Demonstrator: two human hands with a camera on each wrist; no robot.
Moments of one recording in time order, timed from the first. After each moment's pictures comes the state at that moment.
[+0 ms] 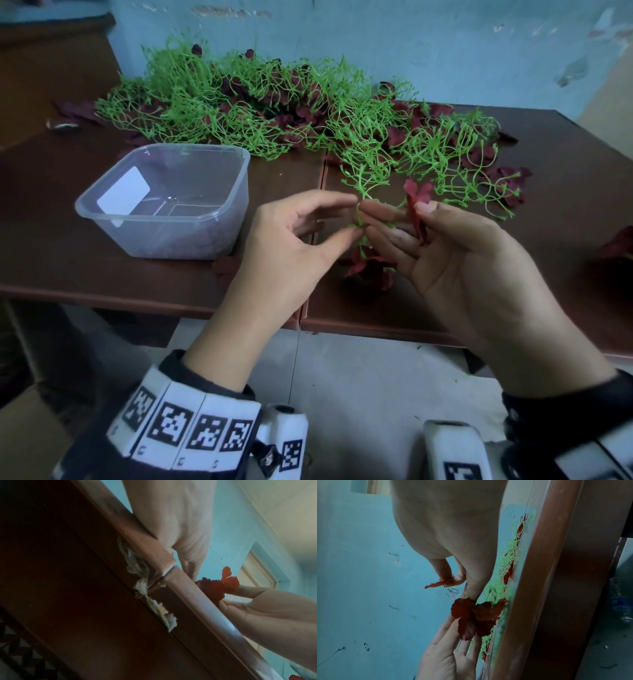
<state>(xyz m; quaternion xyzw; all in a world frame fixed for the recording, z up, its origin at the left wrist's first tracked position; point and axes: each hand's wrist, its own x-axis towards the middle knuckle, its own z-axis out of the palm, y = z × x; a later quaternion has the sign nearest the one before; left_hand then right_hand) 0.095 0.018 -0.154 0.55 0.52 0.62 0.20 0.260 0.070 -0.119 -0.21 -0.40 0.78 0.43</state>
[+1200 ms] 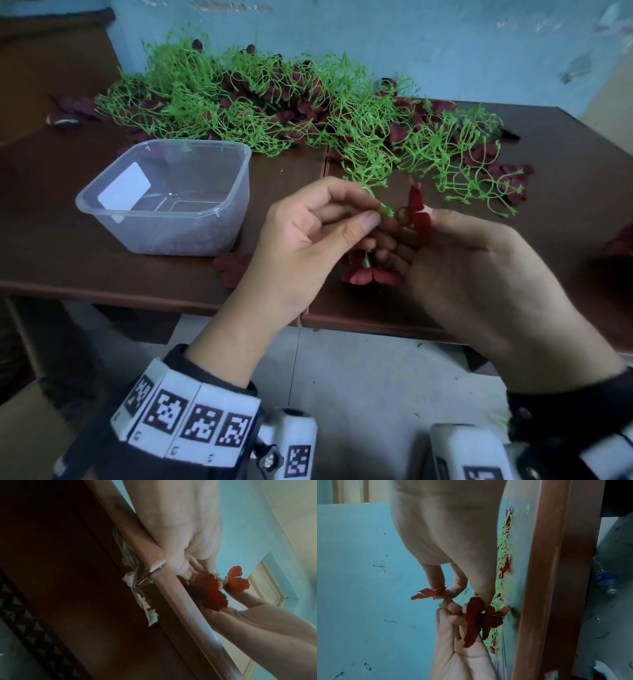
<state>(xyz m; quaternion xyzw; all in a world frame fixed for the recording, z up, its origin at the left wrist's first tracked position) 0.107 0.016 -0.150 0.53 0.38 0.67 0.35 0.265 0.072 -0.126 -0.19 -0.44 0.81 0.34</state>
